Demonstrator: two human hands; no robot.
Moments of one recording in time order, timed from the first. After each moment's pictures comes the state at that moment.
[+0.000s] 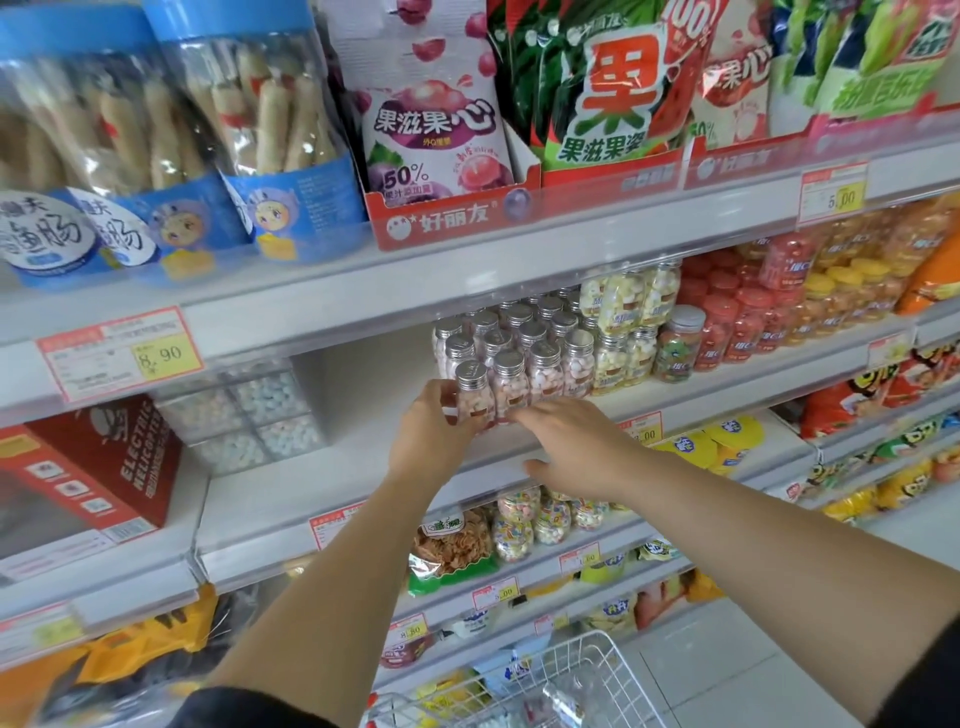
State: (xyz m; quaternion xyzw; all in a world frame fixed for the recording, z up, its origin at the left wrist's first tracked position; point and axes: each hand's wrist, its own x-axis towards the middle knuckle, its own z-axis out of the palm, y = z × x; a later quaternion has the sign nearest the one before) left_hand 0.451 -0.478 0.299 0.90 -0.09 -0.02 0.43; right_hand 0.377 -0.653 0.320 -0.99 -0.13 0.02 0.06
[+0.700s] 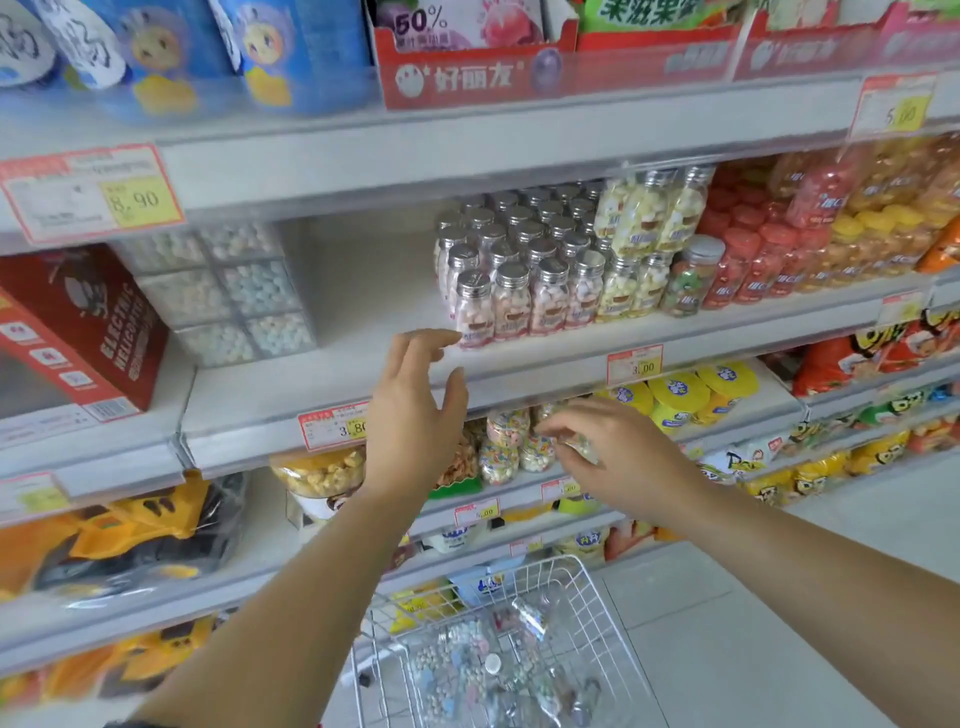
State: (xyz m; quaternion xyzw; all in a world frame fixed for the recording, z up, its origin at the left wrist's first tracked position) left_hand 0.358 -0.457 0.288 0.86 -0.16 0.19 0.45; right_hand 0.294 -0.671 0.279 -0.96 -0.14 -0.05 0.24
